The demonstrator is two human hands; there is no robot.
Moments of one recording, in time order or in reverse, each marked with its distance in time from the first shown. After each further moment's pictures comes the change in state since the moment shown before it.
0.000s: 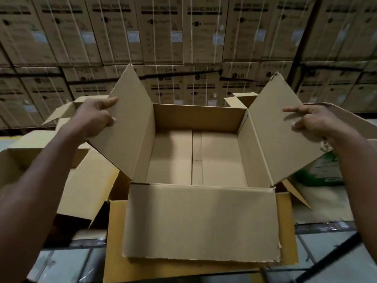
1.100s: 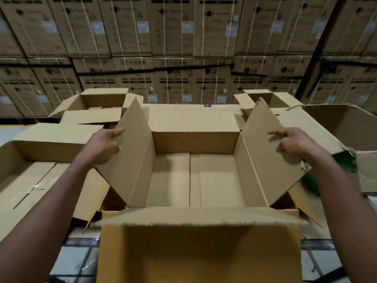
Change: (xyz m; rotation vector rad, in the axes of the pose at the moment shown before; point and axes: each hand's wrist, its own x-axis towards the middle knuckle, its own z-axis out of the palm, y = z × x) left_hand 0.026 -0.076 0.059 0.169 -0.053 -0.167; right_hand 0.049 0.026 0.070 -0.099 -0.164 0.026
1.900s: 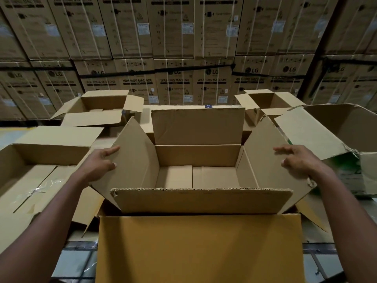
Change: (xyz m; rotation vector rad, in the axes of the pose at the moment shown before) left_hand 0.014 -0.061 0.020 -0.082 -0.082 -0.059; right_hand 0.024 0.069 0.013 0.021 -0.072 0.022
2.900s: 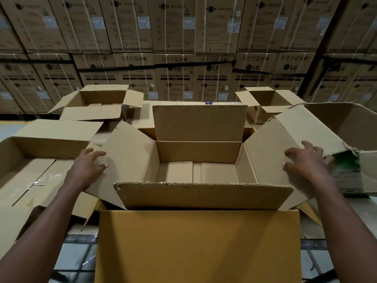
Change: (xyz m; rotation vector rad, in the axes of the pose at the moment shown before) left_hand 0.015 -0.067 -0.001 0.343 0.176 0.014; right_hand -0.018 0.015 0.009 -0.498 0.248 0.011
